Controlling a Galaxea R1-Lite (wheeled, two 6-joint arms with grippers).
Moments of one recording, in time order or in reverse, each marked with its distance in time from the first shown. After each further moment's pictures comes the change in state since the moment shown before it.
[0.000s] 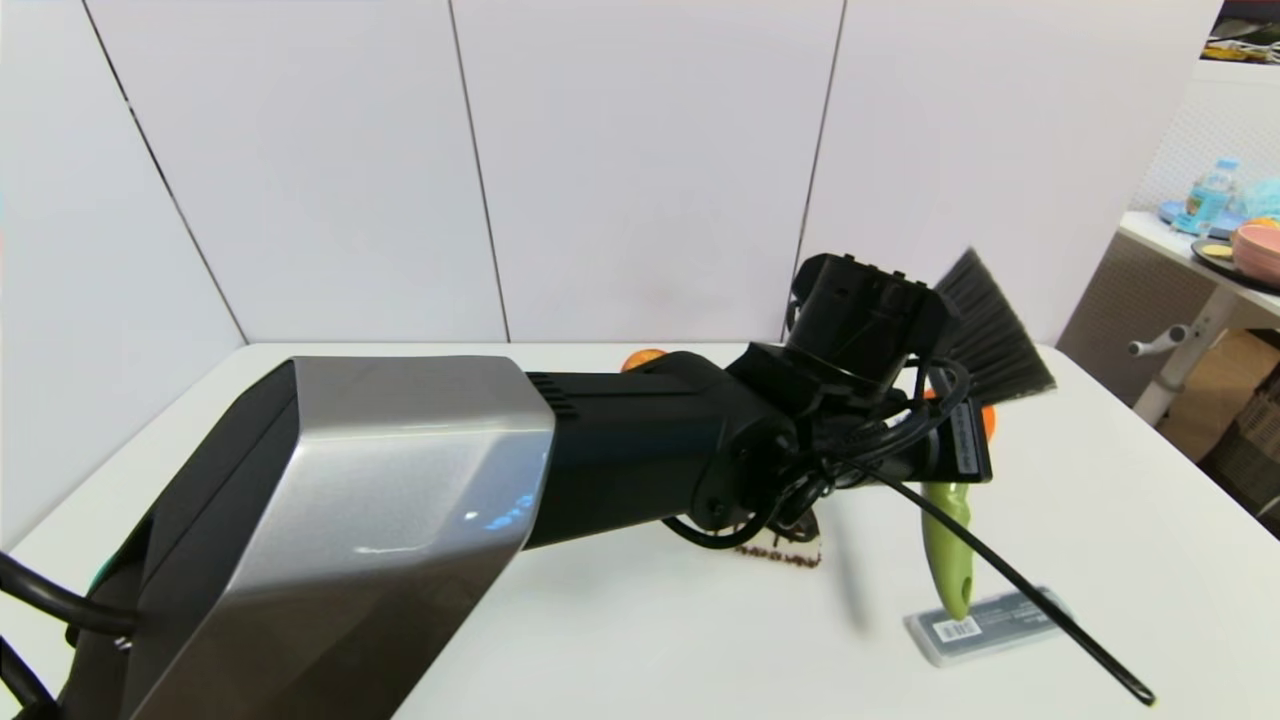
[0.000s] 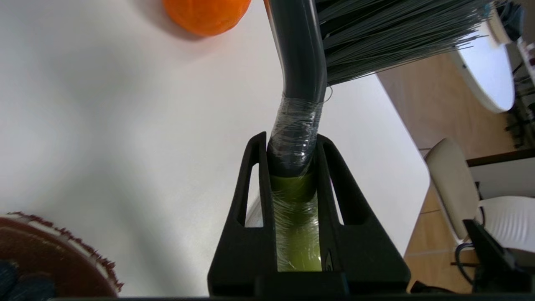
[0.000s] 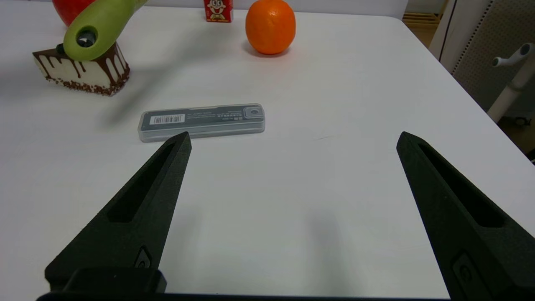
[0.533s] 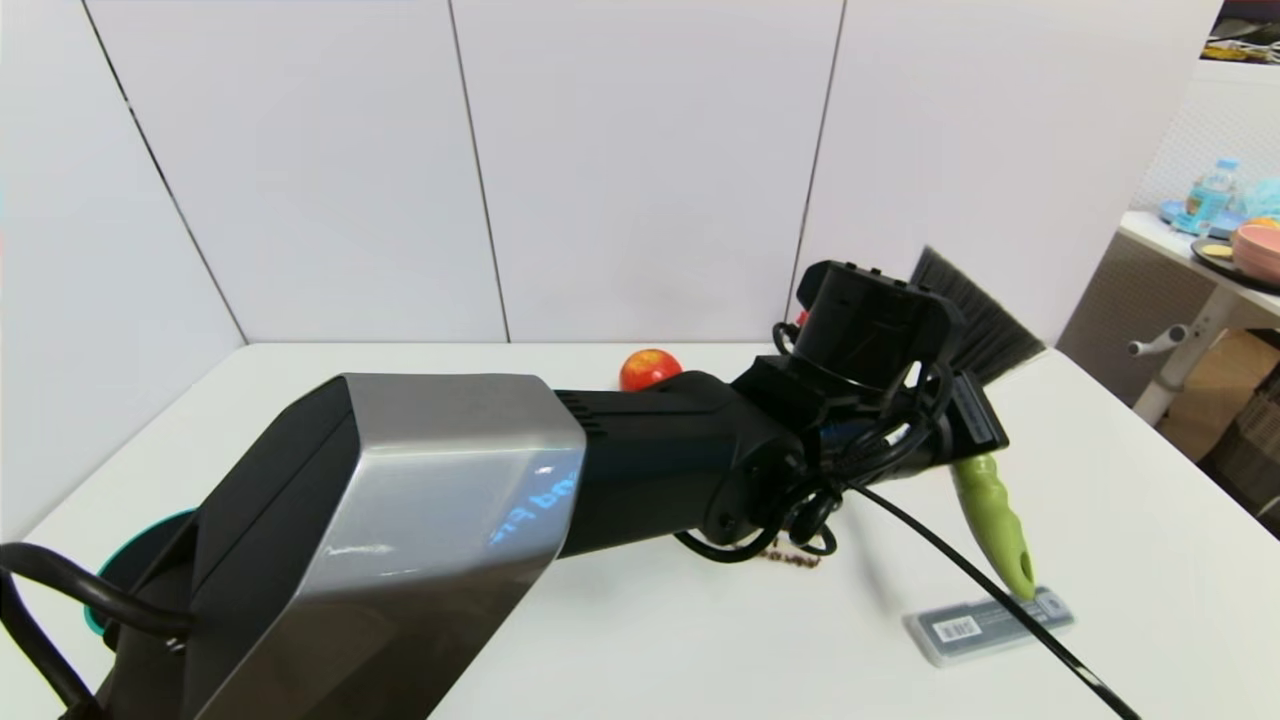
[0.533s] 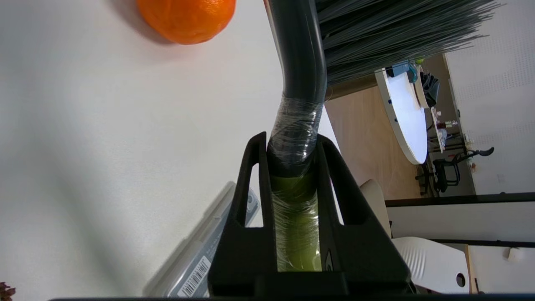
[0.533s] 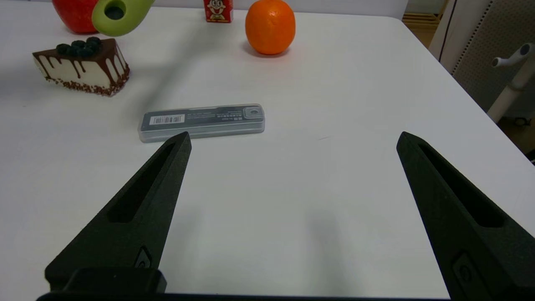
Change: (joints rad) left arm -0.010 0.031 0.001 -0.114 -0.001 -0.264; right arm 0.000 0.000 0.000 0.000 0.000 0.000
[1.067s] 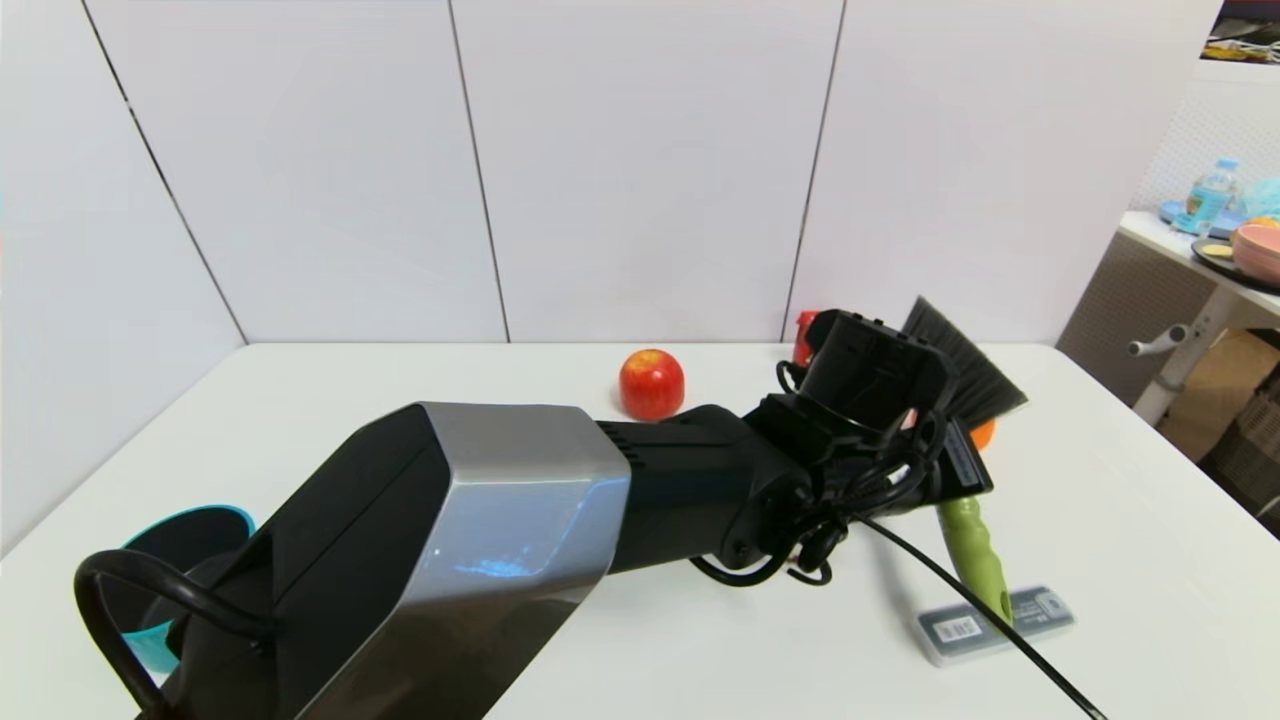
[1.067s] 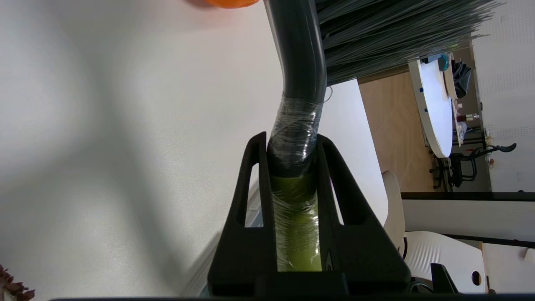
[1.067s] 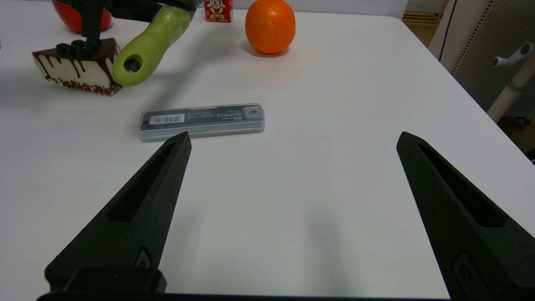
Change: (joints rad) left arm 0.000 0.059 0.006 0.014 -0.007 0.000; right arm 0.000 0.000 0.000 0.001 0.000 0.000
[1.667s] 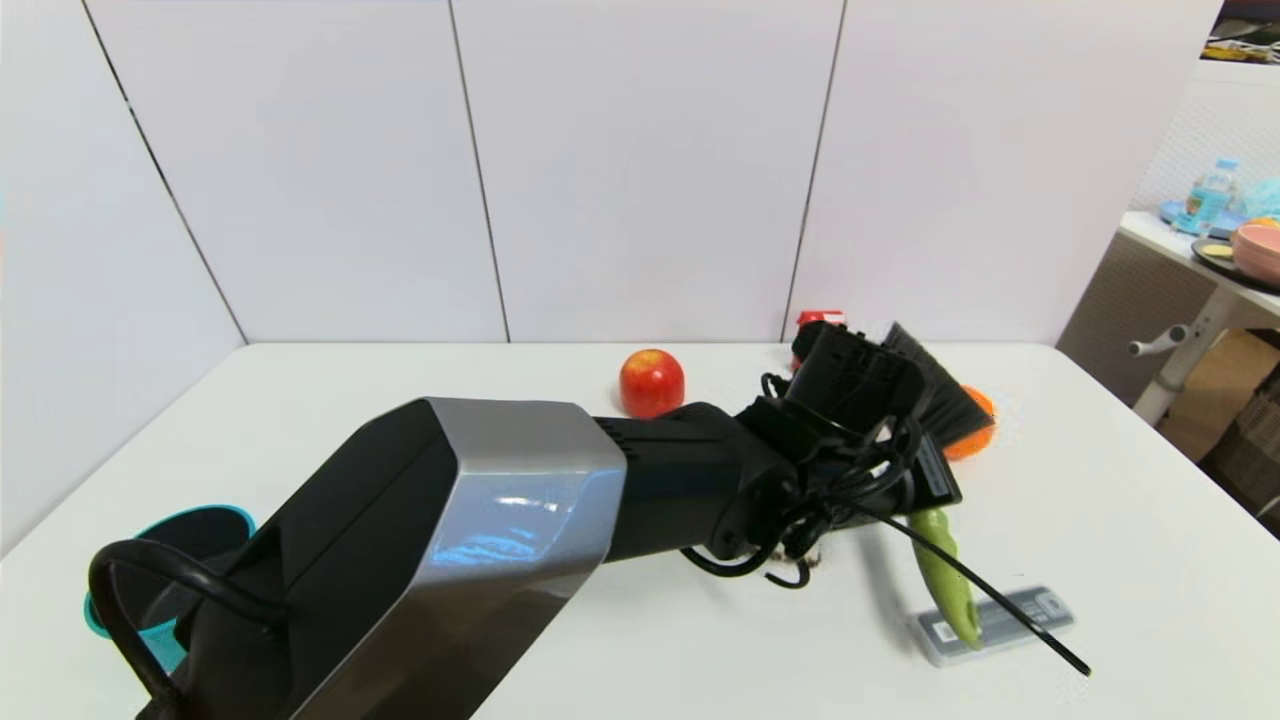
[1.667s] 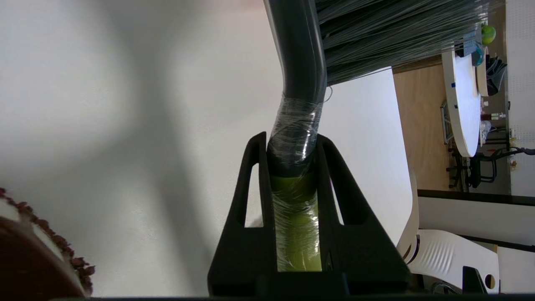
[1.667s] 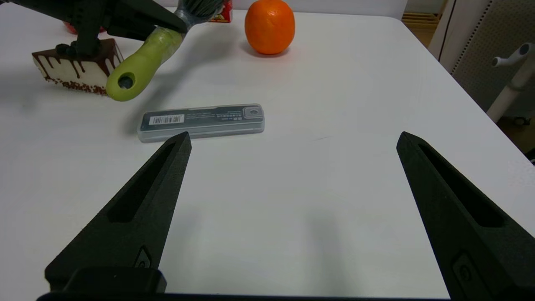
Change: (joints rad) left arm 0.020 0.009 0.003 0.076 -0.007 0.003; right arm -0.001 0.000 0.000 -0.001 0.000 0.000
